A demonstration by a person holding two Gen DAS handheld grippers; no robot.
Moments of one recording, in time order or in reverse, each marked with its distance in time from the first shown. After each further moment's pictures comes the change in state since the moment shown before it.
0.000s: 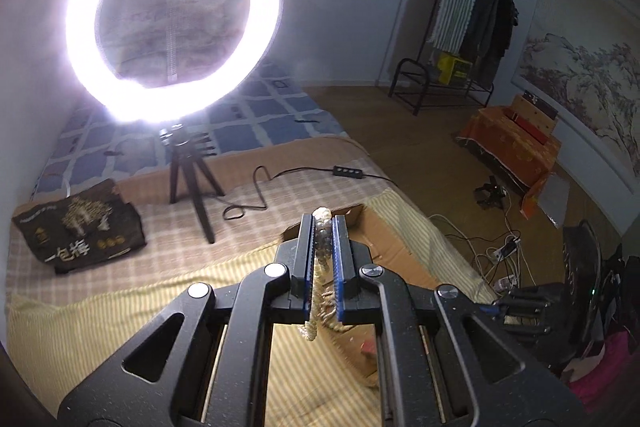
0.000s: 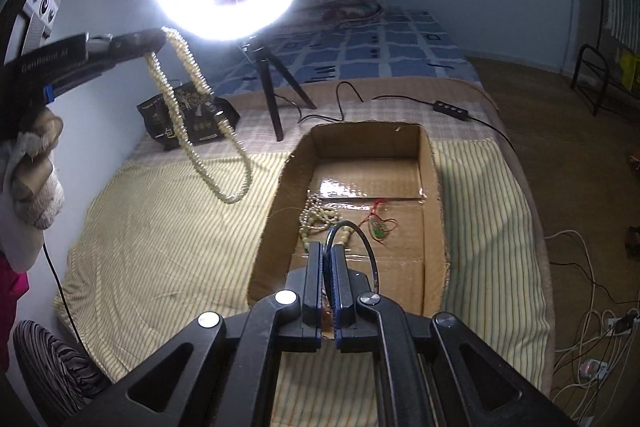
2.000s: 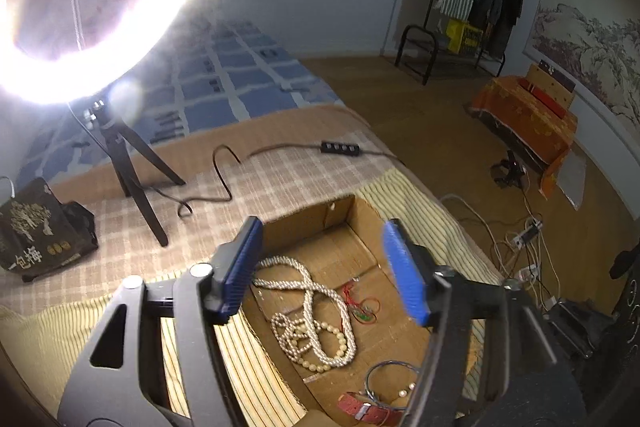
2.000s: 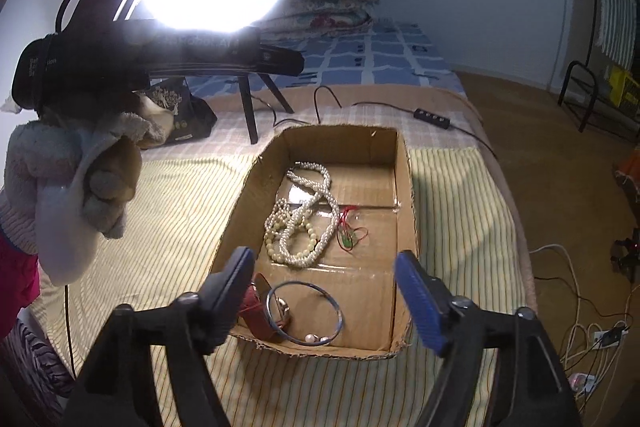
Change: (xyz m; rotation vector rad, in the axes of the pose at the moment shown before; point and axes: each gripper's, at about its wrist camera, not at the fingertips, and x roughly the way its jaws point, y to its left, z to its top) left arm 0.112 -0.044 -0.008 0.042 0.082 0.050; right arm 0.011 -0.010 -0.009 -0.041 -0.050 -0.079
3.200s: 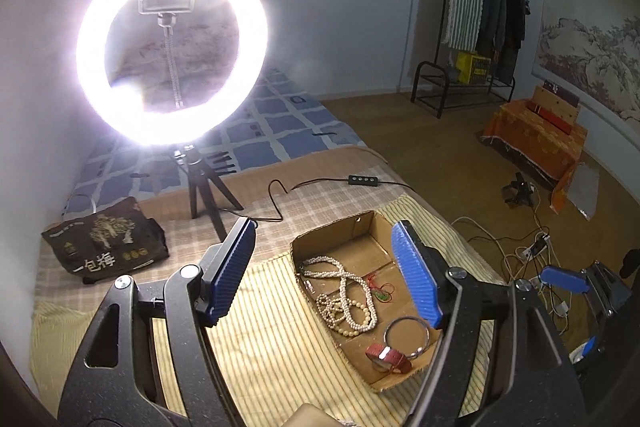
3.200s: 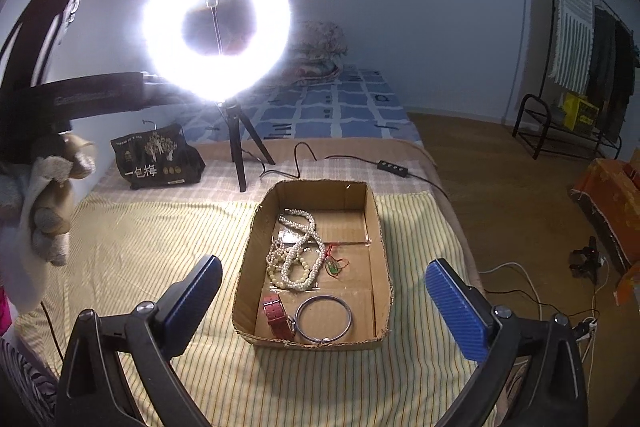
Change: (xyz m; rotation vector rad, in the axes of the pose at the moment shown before) left arm -0.135 0.012 -0.012 0.023 -0.138 0.083; right arm -0.084 0.043 0.006 0.020 -0.155 -0.164
